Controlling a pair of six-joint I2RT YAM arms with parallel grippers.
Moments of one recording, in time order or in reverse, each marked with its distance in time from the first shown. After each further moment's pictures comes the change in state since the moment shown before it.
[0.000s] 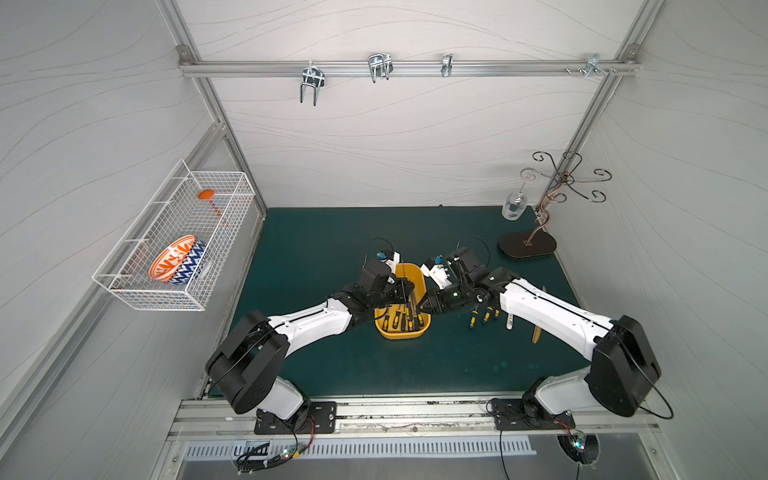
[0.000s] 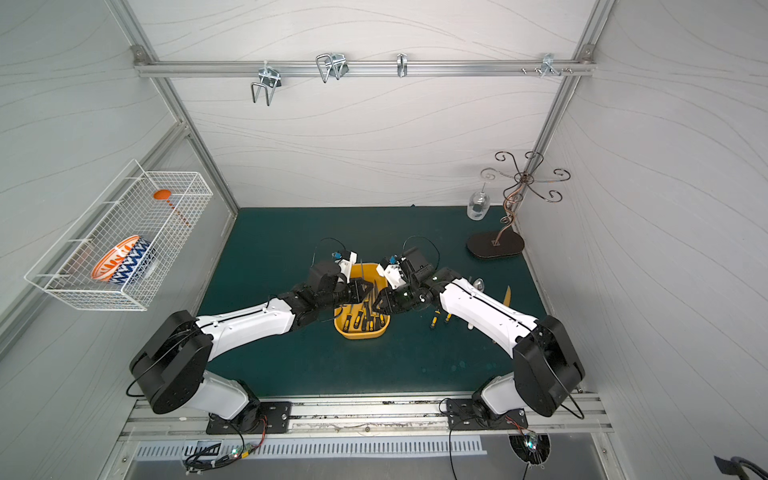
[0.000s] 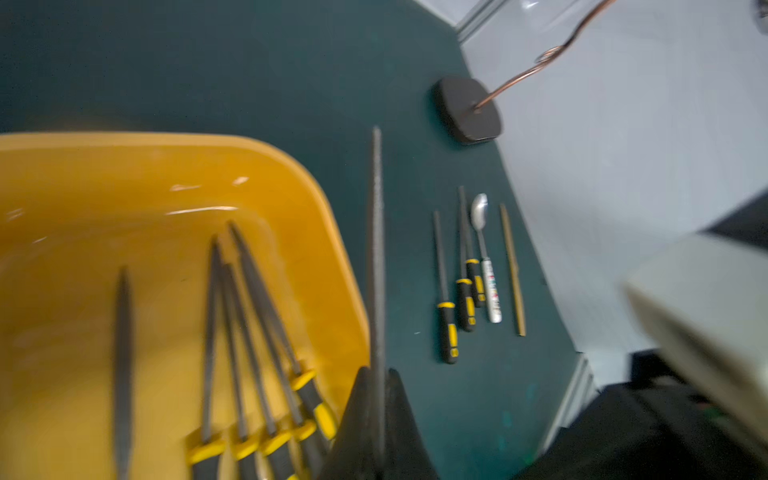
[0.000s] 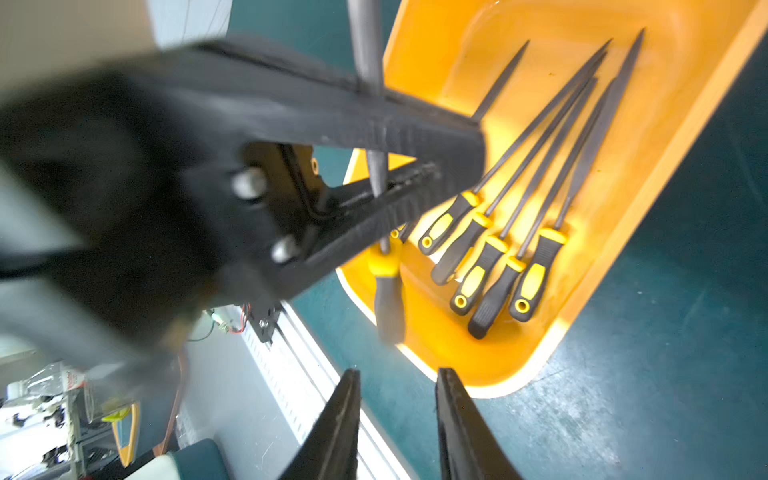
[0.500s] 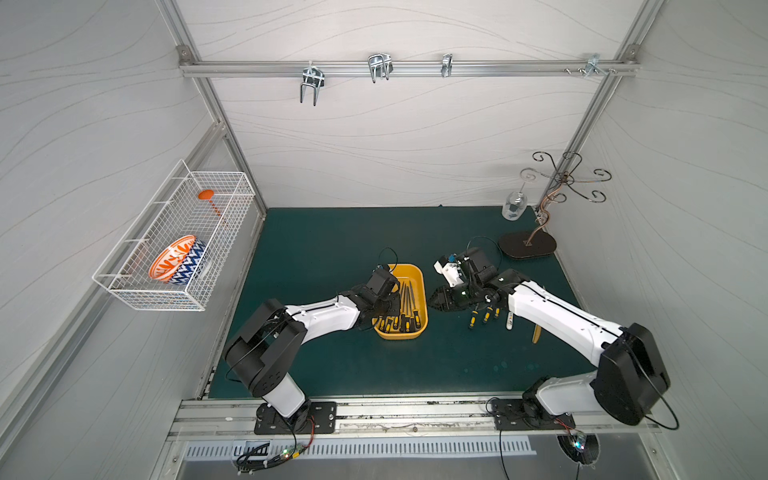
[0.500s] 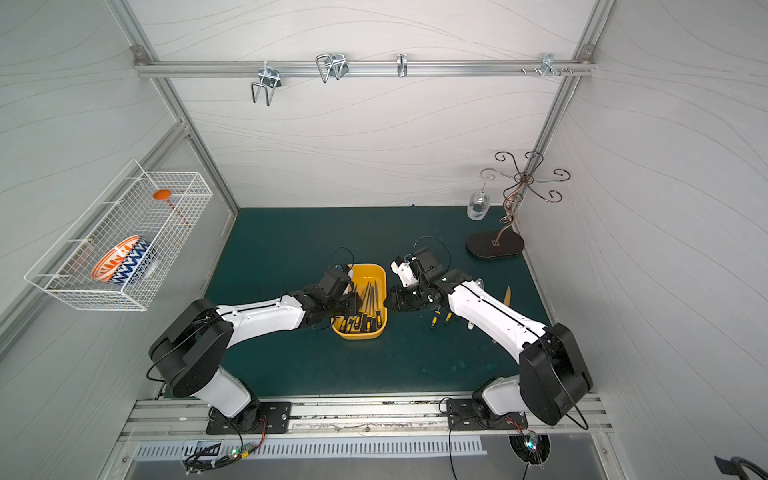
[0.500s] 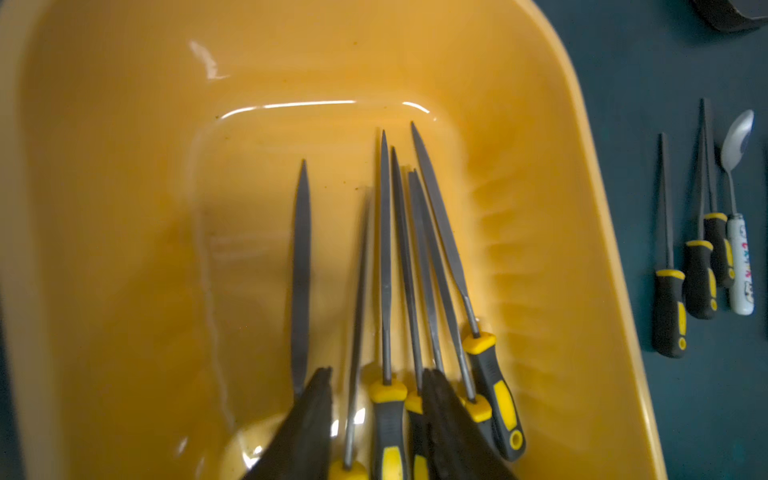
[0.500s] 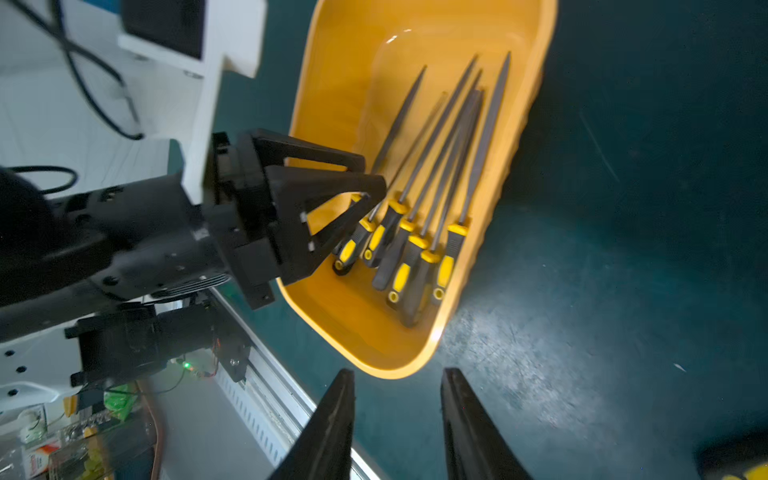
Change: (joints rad) left arm -0.007 0.111 0.036 -0.217 -0.164 0.087; right arm -0.079 -0.051 -0.048 -0.034 0.110 0.060
